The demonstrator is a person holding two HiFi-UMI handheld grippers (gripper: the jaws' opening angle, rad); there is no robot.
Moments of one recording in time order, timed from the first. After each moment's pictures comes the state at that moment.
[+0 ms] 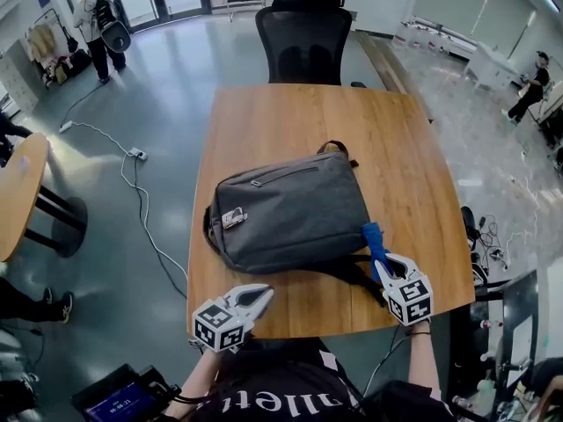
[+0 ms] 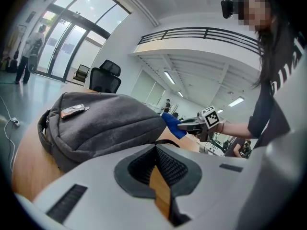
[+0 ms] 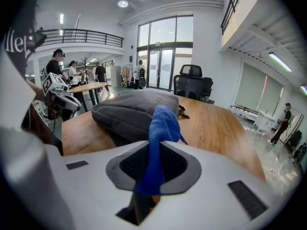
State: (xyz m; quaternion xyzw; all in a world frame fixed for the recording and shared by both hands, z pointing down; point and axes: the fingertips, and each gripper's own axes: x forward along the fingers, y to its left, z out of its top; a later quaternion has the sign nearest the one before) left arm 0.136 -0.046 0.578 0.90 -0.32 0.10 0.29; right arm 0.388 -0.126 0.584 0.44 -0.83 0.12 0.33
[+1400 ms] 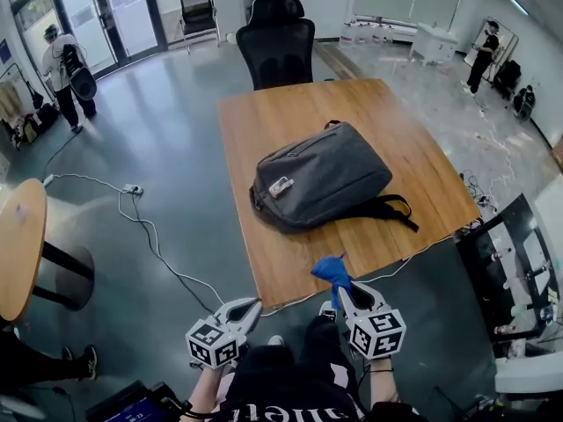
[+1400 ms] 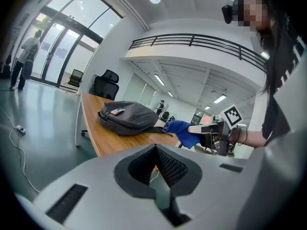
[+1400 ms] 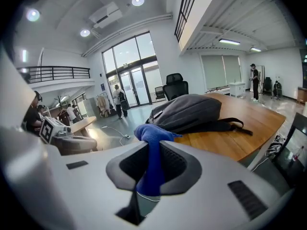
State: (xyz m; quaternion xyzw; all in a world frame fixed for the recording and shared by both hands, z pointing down) left arm -0.113 0.125 0.557 0.92 -0.27 0.10 0.25; right arm 0.077 0.132 0.536 0.59 -0.76 0.24 0.14
